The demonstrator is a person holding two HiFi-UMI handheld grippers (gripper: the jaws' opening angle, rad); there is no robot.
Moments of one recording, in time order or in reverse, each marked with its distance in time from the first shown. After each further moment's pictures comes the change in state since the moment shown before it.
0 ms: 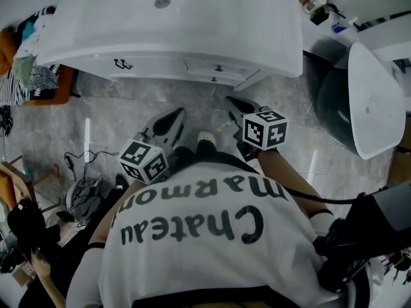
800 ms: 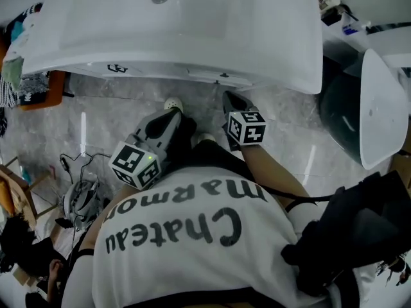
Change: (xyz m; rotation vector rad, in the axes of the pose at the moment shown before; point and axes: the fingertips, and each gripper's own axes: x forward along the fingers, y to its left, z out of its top) left arm 0.030 0.063 -0.008 0.090 0.066 -0.019; right arm 0.111 -0.085 -0.029 -0.044 -0.060 -0.224
